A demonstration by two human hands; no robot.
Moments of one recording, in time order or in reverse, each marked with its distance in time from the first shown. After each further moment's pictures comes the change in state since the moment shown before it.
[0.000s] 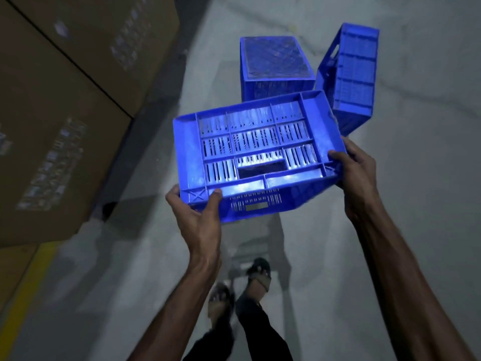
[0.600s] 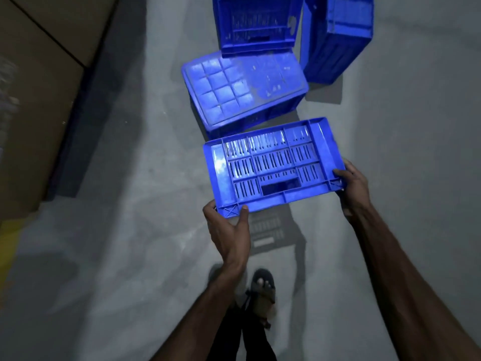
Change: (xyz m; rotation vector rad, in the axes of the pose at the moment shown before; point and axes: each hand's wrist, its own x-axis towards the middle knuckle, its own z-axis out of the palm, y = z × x) left_hand -0.085 -0.252 -0.034 0.428 -0.134 -0.062; right_hand -0.049 0.276 -0.096 0.119 0.131 0.249
